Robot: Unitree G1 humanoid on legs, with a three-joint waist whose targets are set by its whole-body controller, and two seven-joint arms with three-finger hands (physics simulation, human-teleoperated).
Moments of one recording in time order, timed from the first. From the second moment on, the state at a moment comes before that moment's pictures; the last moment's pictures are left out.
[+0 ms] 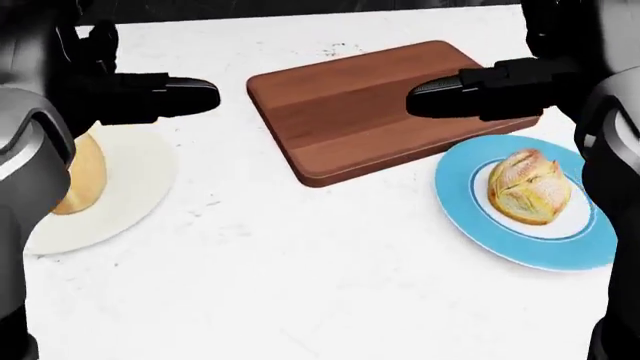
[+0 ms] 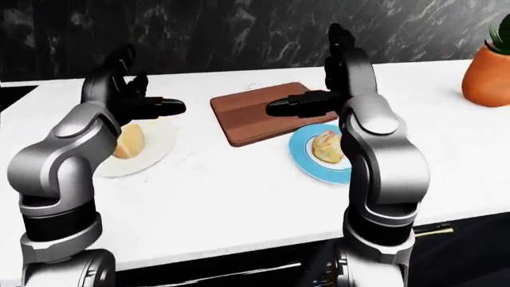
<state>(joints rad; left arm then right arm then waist) -0.81 0.26 0.16 -0.19 -0.28 0.98 0.17 -0.81 -0.32 -0.19 -0.42 0.08 1.16 0.03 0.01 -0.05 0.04</state>
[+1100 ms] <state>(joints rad) -1.13 0.44 0.19 -0.09 -0.35 1.23 0.13 -1.14 -0.47 -0.17 -0.26 0.15 1.41 0.09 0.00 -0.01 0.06</state>
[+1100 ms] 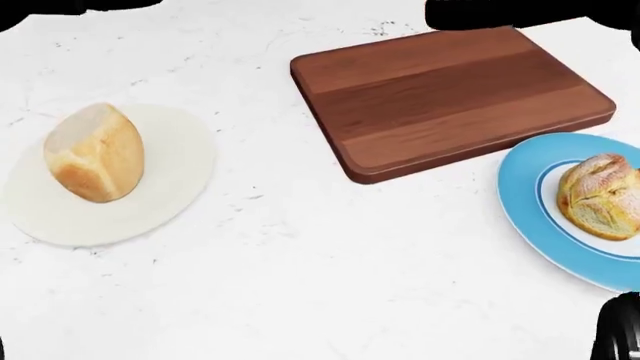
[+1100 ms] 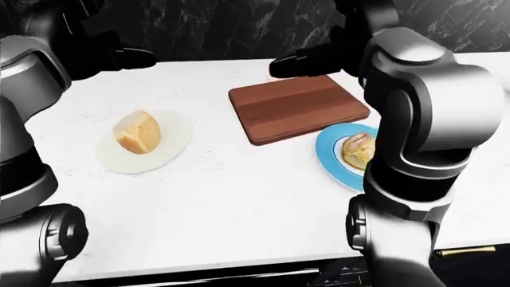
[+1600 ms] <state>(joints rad) -0.93 0.54 0.19 -0.03 -0.01 1.09 -0.35 -1.26 -0.57 -0.15 -0.03 -0.06 1.31 0.35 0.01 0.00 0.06</state>
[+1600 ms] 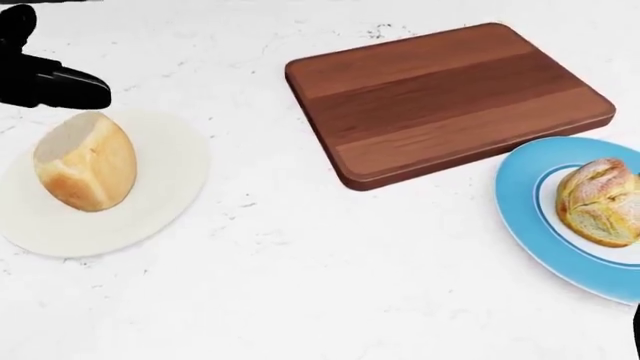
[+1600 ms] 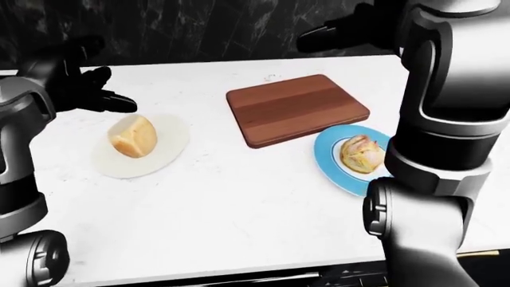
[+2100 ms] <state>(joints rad) -0.84 0.54 0.22 -0.13 0.04 1.09 -0.43 -1.21 -0.55 -0.17 -0.10 -0.10 1.33 0.38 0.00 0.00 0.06</state>
